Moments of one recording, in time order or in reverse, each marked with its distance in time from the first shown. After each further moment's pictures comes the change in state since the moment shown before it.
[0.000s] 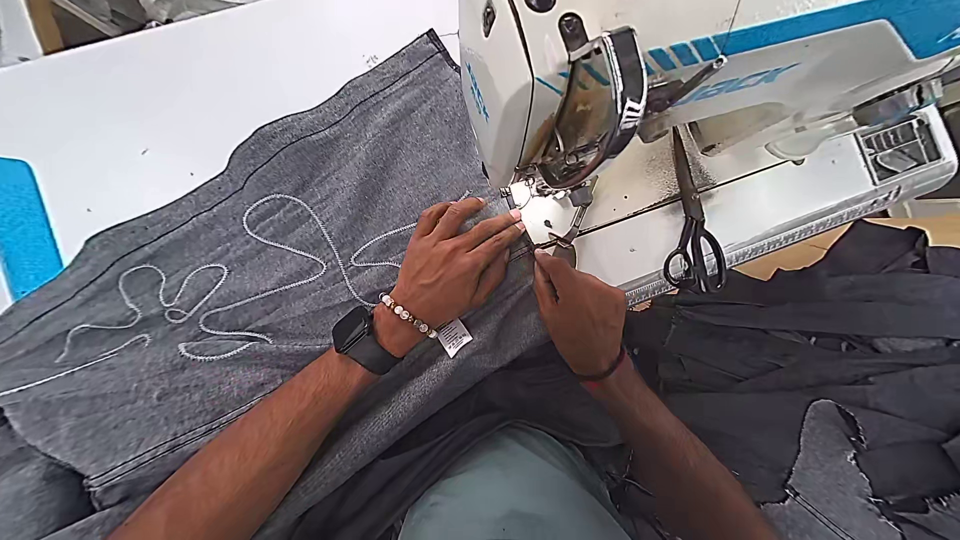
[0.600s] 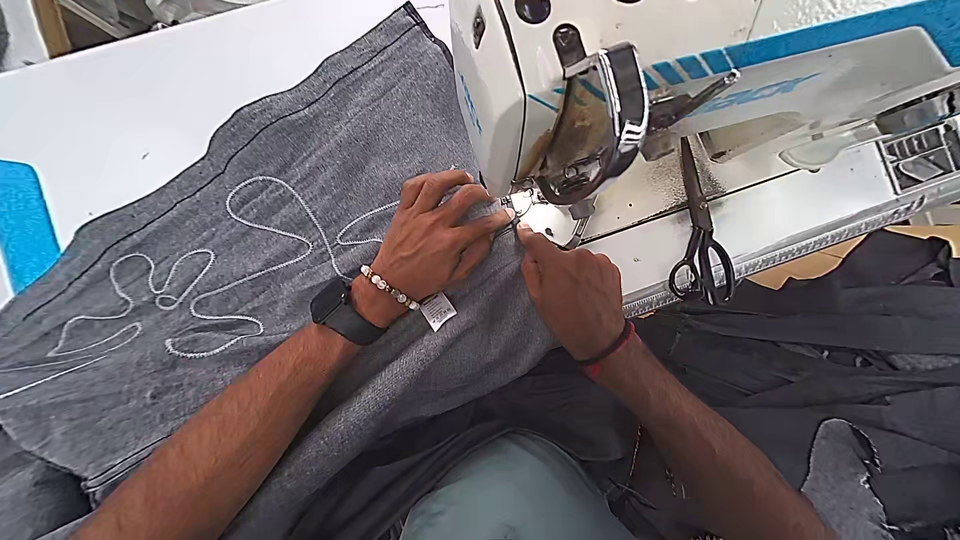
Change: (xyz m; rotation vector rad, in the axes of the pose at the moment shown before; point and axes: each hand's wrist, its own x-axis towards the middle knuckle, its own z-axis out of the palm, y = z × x) left_hand 0.018 -0.040 -0.005 -0.022 0.054 0.098; right_hand 0.049 -0.007 -0.008 -0.098 -0.276 -0.018
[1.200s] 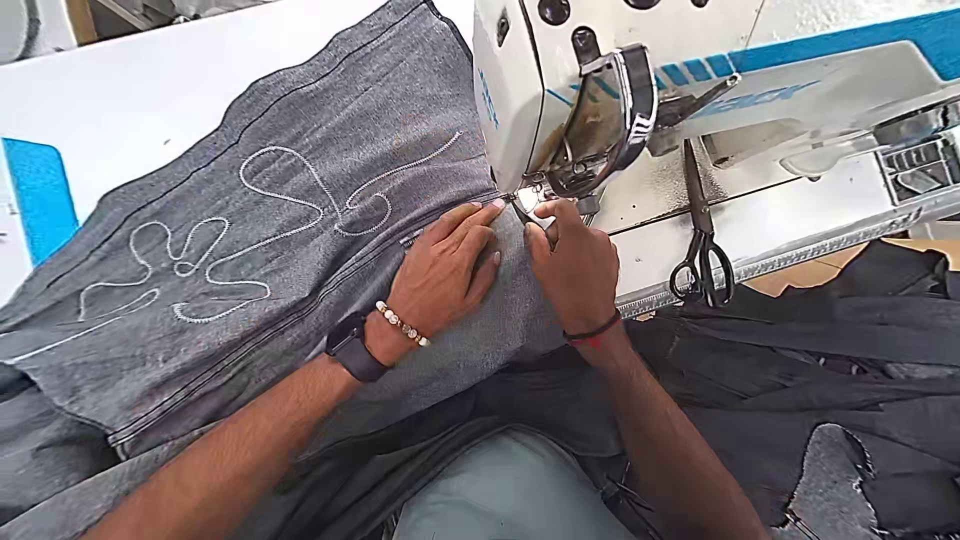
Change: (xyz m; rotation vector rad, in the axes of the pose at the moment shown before) left_hand -0.022 0.044 -0.001 -0.212 -0.079 -0.299; right_hand 0.013 -0.004 0.001 0.252 0.071 0.218
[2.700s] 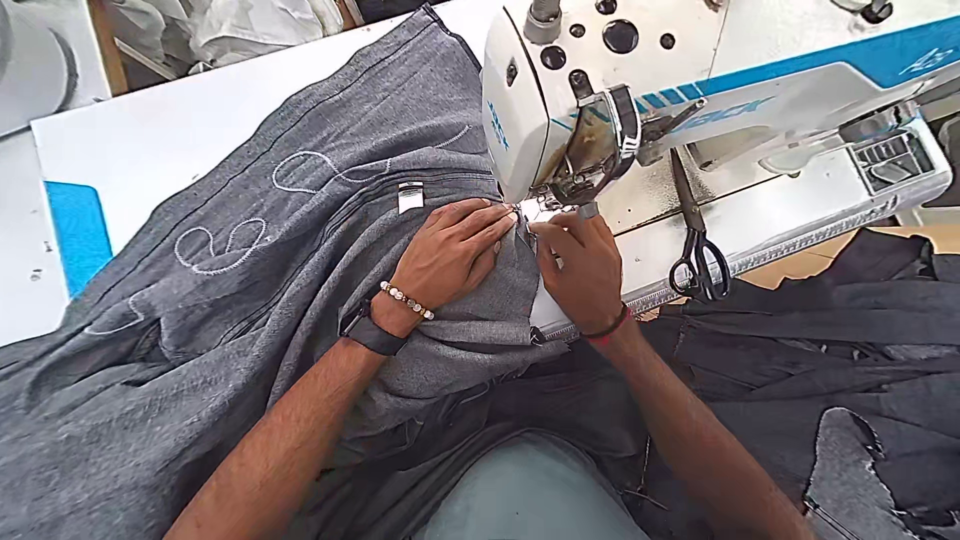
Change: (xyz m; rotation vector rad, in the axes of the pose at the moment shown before) left_hand 0.021 -0.034 -0.010 0.099 -0.001 0.249; right_hand 0.002 0.028 0.016 -0.016 0.218 -0.407
